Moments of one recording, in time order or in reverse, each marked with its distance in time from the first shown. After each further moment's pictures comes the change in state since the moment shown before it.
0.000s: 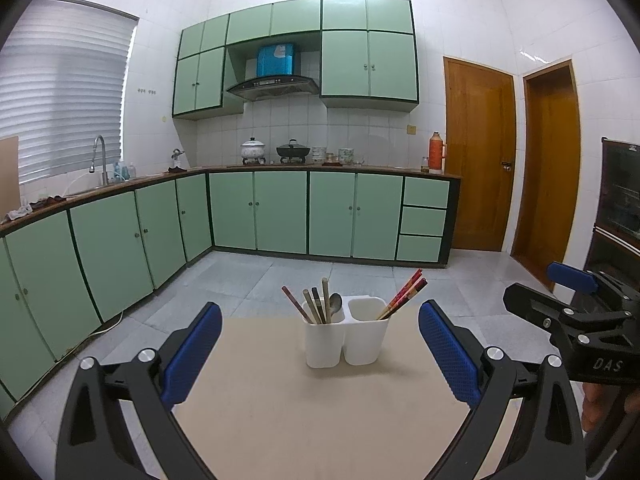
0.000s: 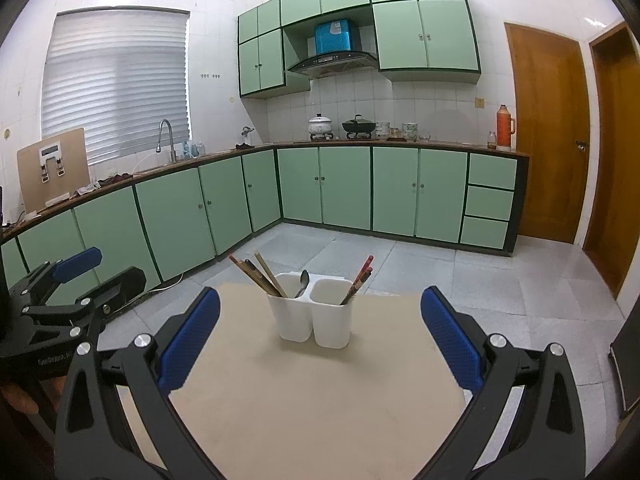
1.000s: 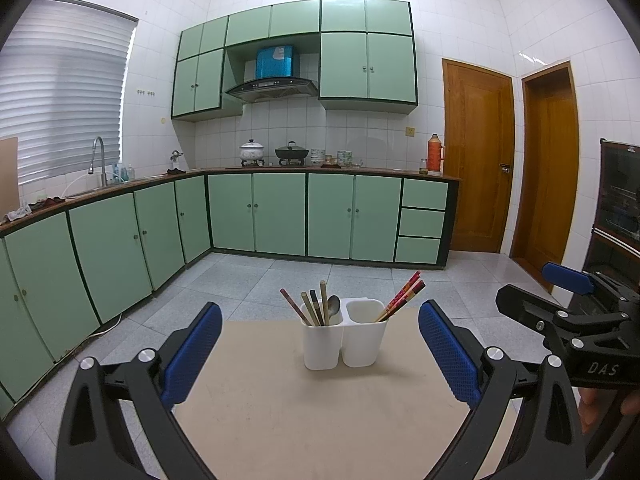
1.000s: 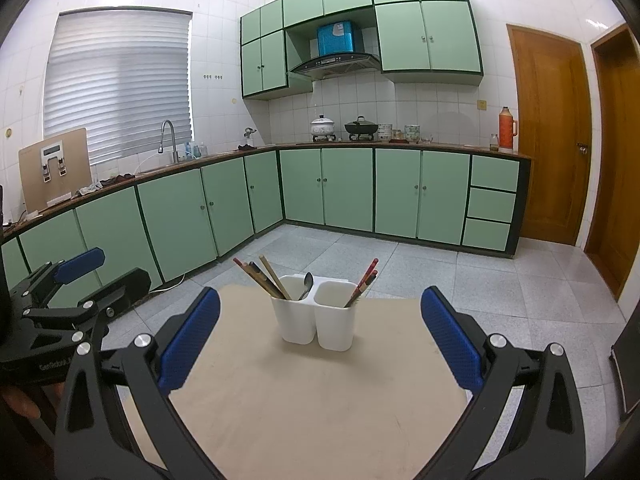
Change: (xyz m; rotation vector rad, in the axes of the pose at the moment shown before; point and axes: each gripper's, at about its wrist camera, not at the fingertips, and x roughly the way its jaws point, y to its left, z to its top) left arm 0.000 -0.001 0.002 0.000 -0.006 -0.001; right arm -0.001 0.005 0.003 -0.007 -0.006 0.005
